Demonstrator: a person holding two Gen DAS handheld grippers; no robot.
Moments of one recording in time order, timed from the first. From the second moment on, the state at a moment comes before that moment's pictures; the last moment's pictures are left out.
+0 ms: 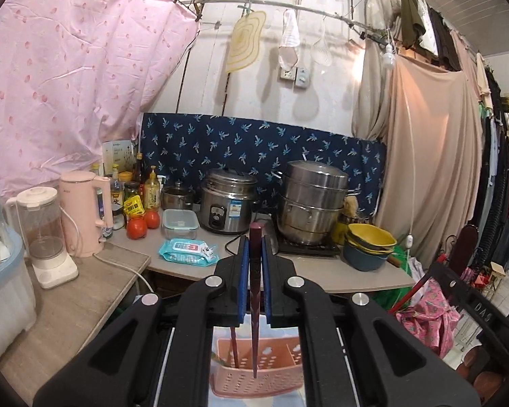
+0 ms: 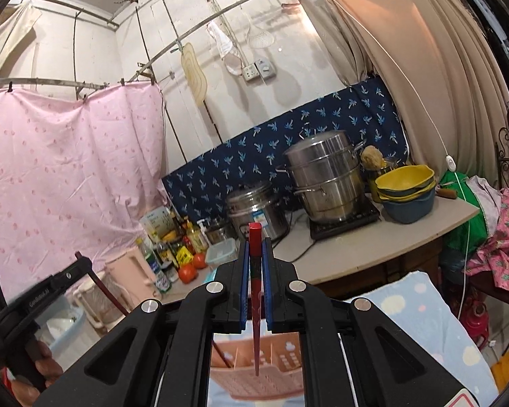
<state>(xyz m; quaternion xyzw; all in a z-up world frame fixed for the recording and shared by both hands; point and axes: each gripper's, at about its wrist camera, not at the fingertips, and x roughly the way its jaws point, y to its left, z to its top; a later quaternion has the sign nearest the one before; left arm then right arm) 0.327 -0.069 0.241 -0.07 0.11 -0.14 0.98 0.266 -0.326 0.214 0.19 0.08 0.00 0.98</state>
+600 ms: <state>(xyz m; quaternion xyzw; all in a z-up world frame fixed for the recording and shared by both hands) 0.386 -0.077 0.184 -0.06 0.17 -0.13 0.98 0.338 -0.323 0.153 0.20 0.14 -0.01 0.97</state>
